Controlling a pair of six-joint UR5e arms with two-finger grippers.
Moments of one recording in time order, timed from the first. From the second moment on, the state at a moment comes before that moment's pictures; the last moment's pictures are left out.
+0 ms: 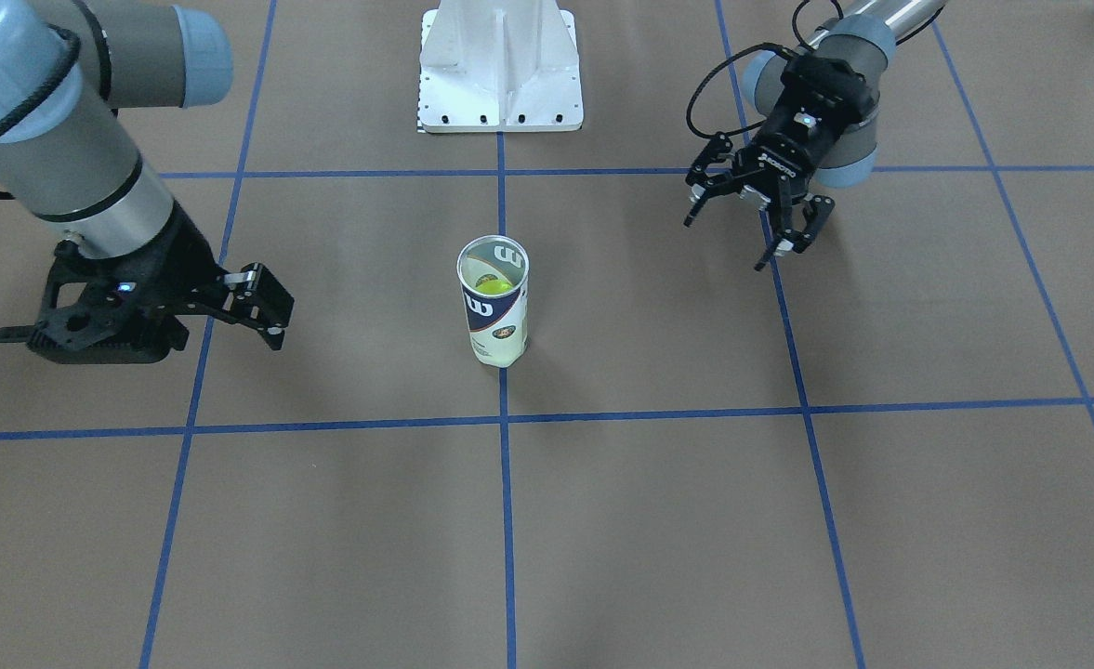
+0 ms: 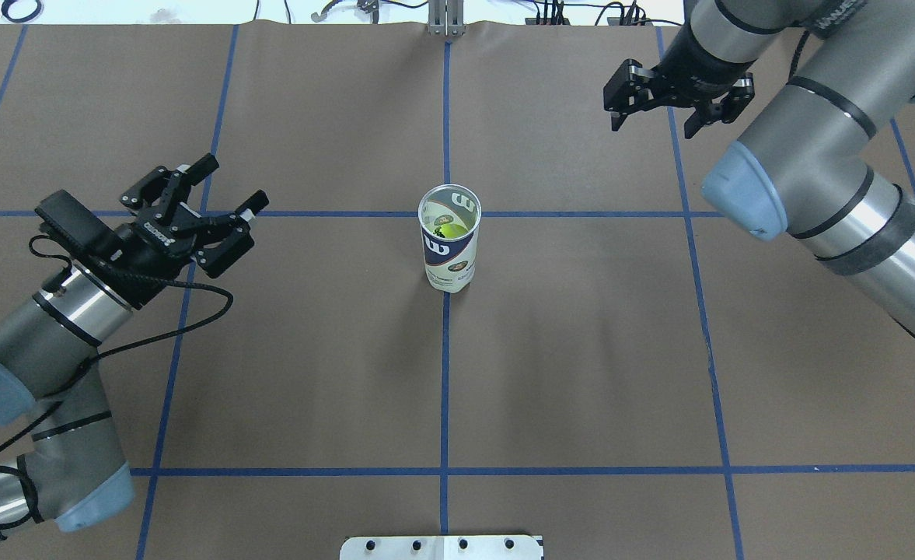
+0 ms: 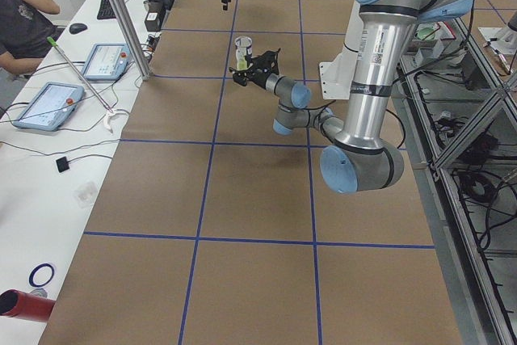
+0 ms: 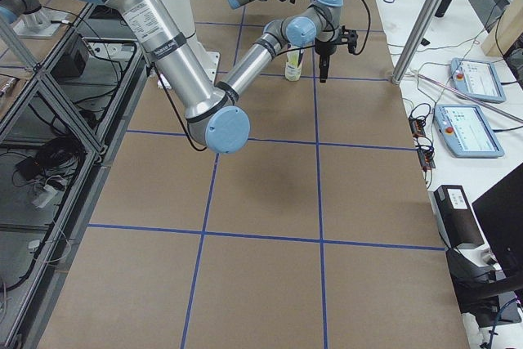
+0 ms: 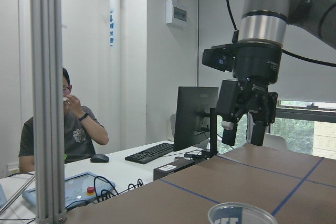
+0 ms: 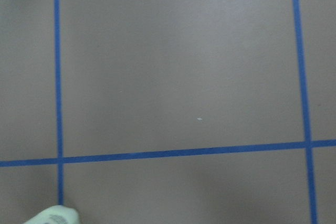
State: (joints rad) left arm -0.51 -1.75 -1.64 -3.29 -1.04 -0.51; right arm 1.00 -0.98 1.76 -1.72 2.15 0.87
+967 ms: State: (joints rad) left arm -1.11 -1.69 -1.63 -2.42 -1.79 -0.69; right arm 1.17 -1.16 1.76 -1.72 2.16 0.56
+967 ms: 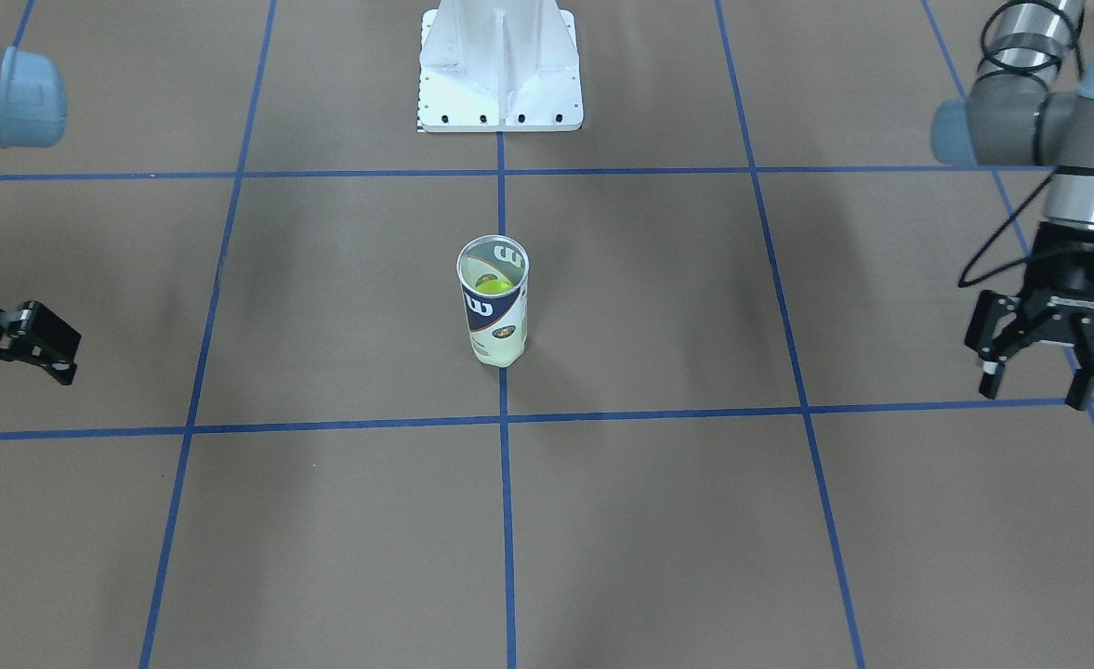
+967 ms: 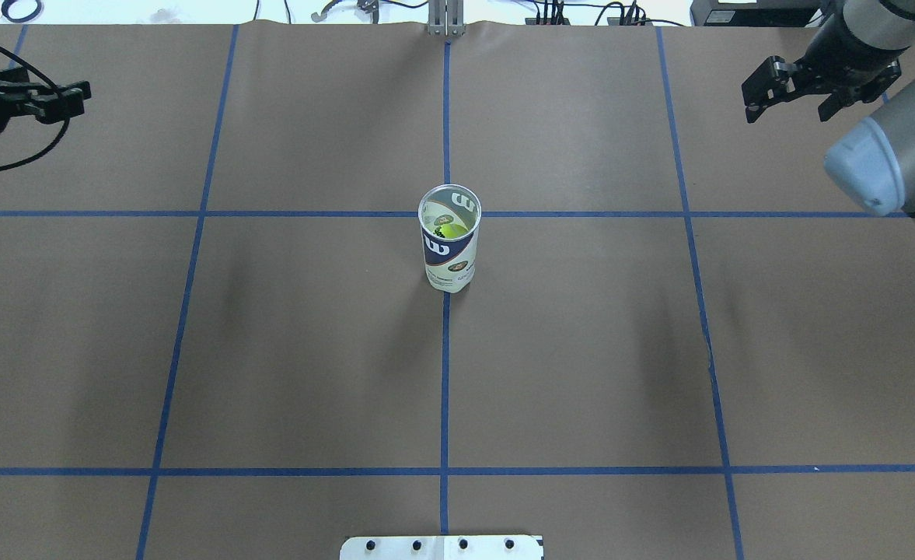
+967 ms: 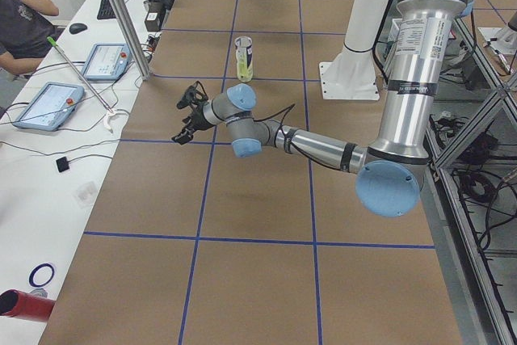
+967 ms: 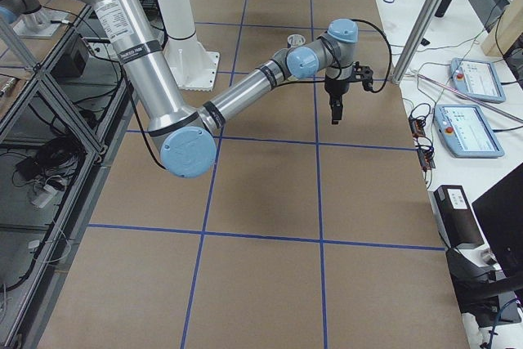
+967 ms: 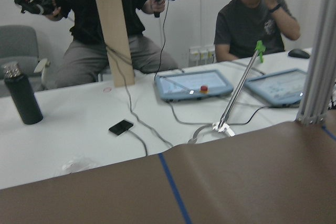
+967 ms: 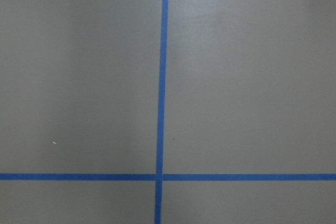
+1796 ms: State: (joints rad) left arm -1.45 -1.67 -1.62 -1.74 -2.30 -0.16; right arm 1.37 -1.41 1.75 -1.72 2.27 0.25
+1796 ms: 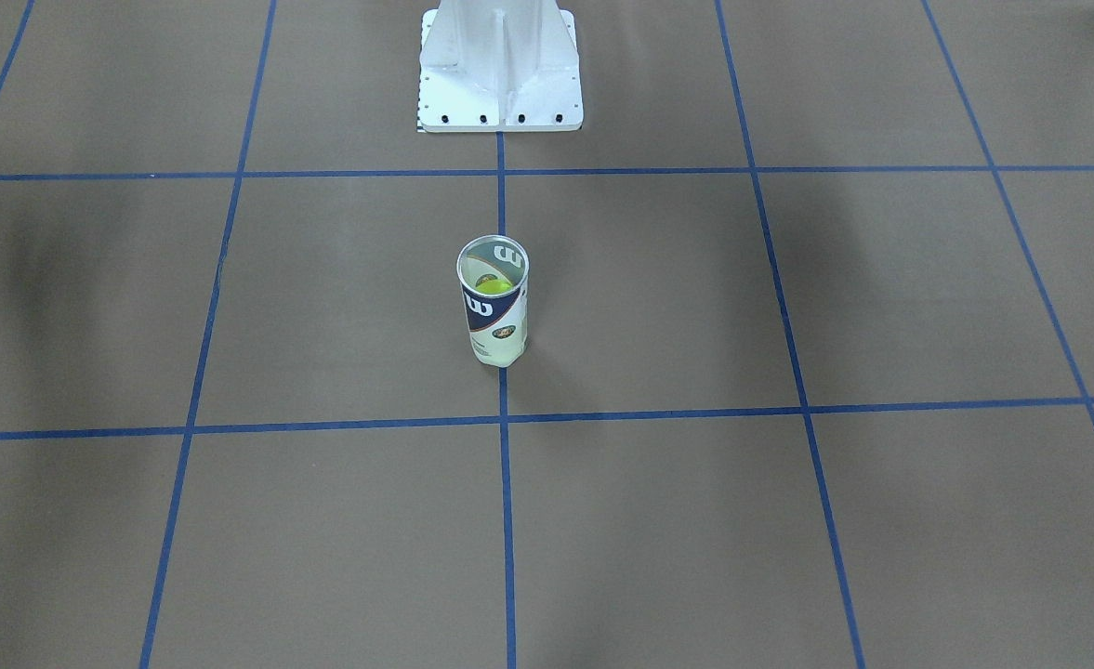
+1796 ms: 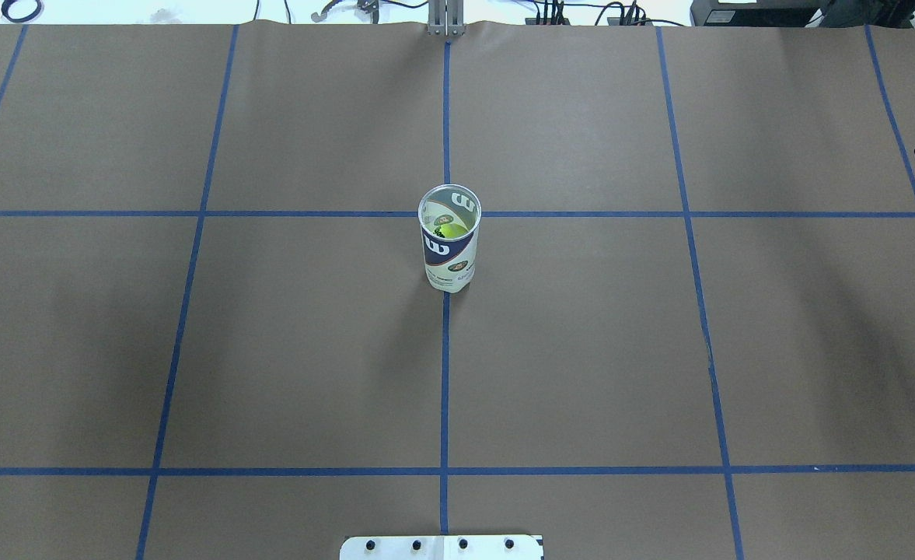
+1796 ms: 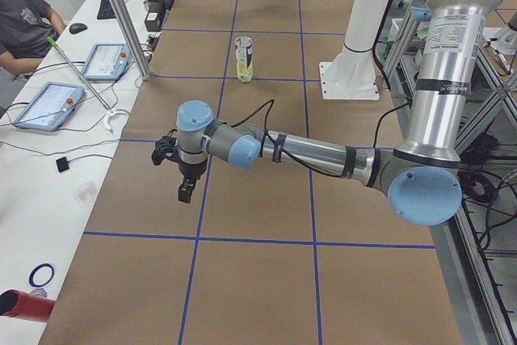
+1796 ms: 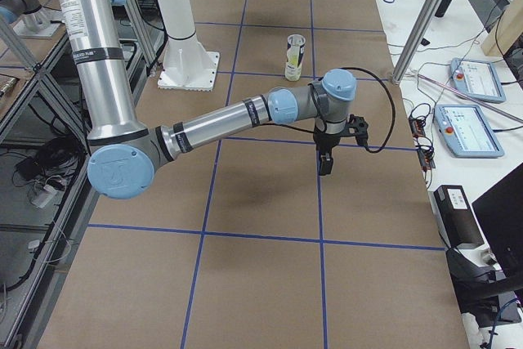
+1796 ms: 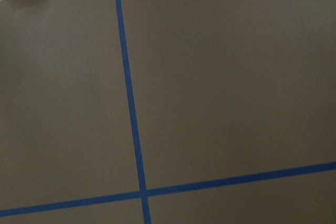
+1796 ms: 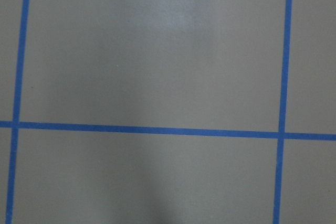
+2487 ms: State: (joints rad) left arm -1.49 -1.63 -1.64 -1.71 -2.43 -0.28; right arm 1.38 -1.49 1.74 -1.72 2.28 0.23
